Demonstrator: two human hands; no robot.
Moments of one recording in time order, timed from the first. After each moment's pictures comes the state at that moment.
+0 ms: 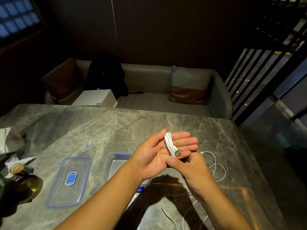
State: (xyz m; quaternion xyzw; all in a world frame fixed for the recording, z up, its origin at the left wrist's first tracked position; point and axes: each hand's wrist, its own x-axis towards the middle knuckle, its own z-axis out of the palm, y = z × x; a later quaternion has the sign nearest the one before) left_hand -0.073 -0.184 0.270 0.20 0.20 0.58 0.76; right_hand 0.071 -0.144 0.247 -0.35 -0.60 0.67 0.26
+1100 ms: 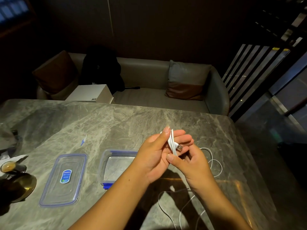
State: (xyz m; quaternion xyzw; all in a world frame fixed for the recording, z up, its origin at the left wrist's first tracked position) left_hand -0.052 -0.182 0.276 0.12 0.32 0.66 0.67; right_hand 0.074 -0.143 0.246 -0.39 -0.60 0.64 0.29
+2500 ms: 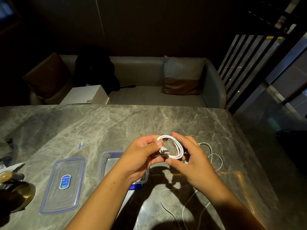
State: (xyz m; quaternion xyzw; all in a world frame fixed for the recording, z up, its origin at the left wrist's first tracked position) left_hand -0.085 -0.190 0.252 0.20 0.47 0.57 0.65; right_hand 0.087 -0.135 0.249 -0.39 -0.74 0.49 0.25
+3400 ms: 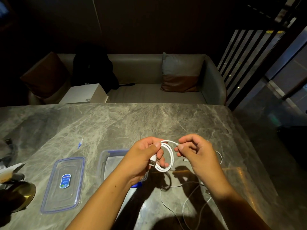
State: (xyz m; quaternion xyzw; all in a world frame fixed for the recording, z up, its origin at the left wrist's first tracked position) left_hand -0.077 -0.193 0.237 0.26 0.50 0.54 0.62; right_hand 0.093 -0.119 0.229 -0.44 -0.62 0.56 0.34
